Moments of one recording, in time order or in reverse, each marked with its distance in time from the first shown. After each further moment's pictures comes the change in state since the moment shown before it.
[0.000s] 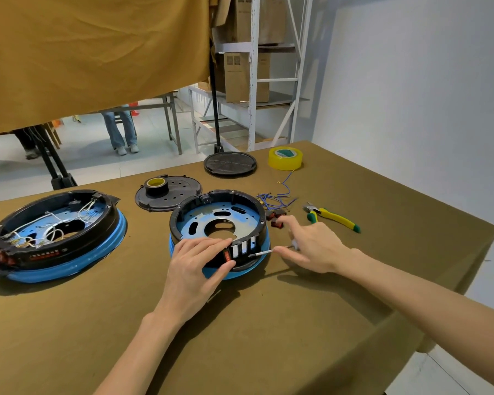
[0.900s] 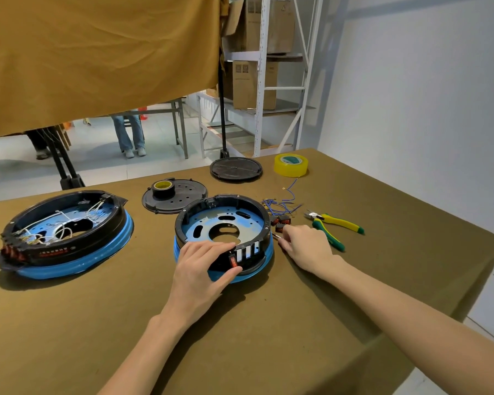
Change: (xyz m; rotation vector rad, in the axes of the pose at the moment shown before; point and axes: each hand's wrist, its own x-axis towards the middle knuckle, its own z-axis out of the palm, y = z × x) left_hand -0.002 0.004 0.002 -0.027 0.020 -0.028; right_hand 0.028 -0.013 0.023 -0.044 -0.144 0.415
